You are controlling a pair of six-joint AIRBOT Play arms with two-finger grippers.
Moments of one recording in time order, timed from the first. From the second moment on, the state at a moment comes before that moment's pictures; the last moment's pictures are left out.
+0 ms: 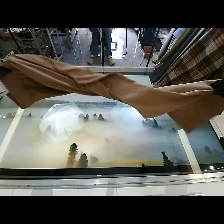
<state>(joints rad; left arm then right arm) 0.55 -1.38 2.01 0.55 -1.57 -1.41 -0.29 -0.97 1.75 -1.28 1.44 1.34</state>
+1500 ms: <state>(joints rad) 0.66 -1.19 0.92 1.09 -1.29 -1.29 -0.90 -1.06 0.73 -1.07 1.16 1.25</state>
